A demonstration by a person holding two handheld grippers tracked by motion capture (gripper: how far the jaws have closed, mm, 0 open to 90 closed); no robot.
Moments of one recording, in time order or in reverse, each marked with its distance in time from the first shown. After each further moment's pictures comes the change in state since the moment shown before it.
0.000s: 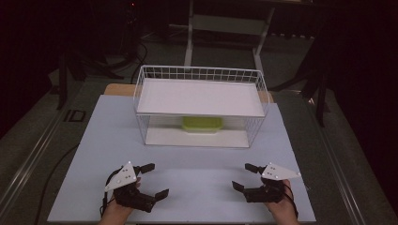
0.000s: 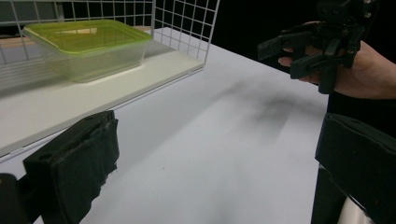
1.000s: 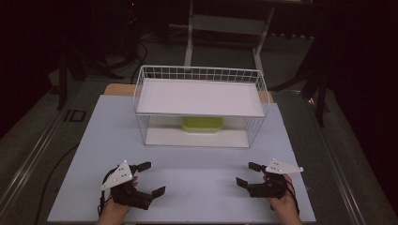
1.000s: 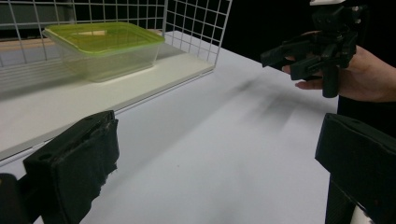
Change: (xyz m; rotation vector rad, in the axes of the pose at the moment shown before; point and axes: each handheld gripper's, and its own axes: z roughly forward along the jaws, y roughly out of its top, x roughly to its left) left arm 0.008 -0.004 -0.004 -0.008 0.030 -0.008; right arm -0.021 -0.008 0.002 0.020 0.003 0.098
